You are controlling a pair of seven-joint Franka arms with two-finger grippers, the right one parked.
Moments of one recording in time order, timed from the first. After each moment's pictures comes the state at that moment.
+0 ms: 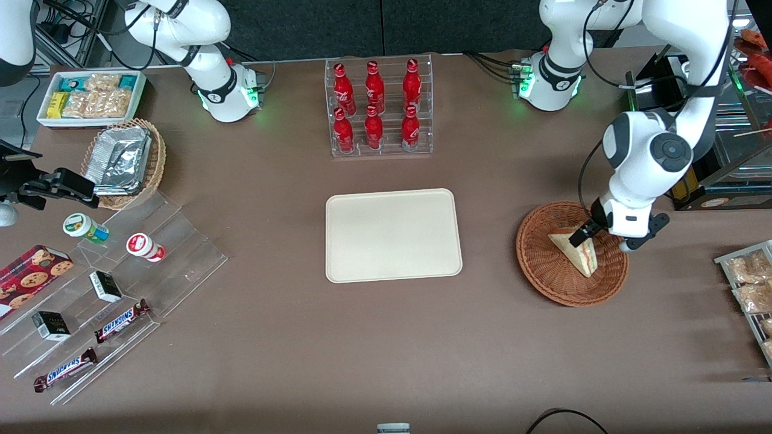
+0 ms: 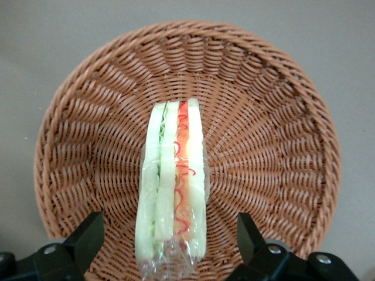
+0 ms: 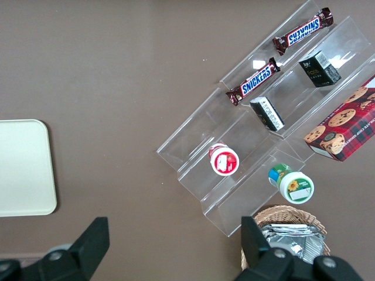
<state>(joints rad) -0.07 0.14 0.01 -2.35 0.00 2.57 -0.69</state>
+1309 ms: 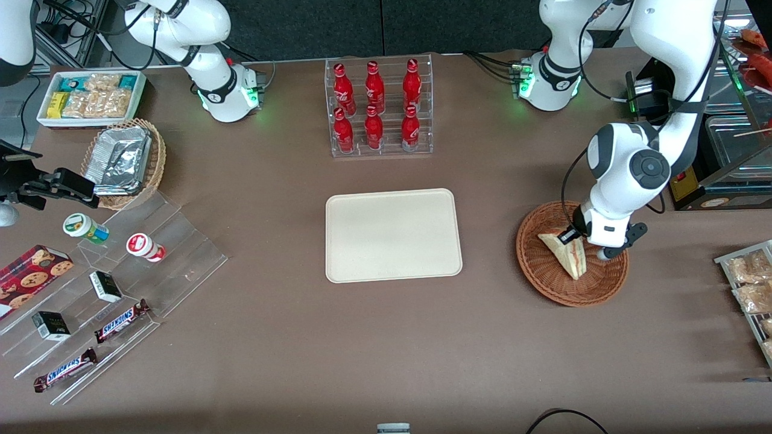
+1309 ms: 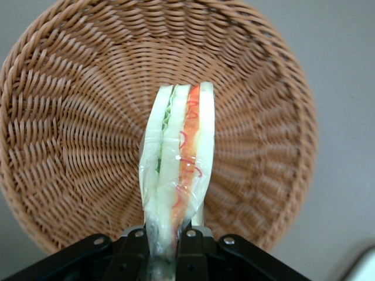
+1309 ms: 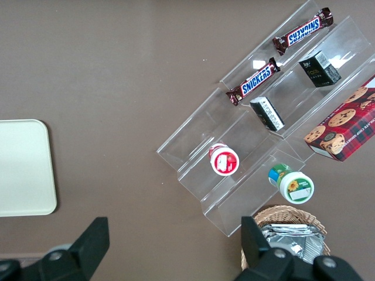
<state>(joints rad) -0.11 0.19 -0.04 -2.21 -0.02 2.39 -0.71</state>
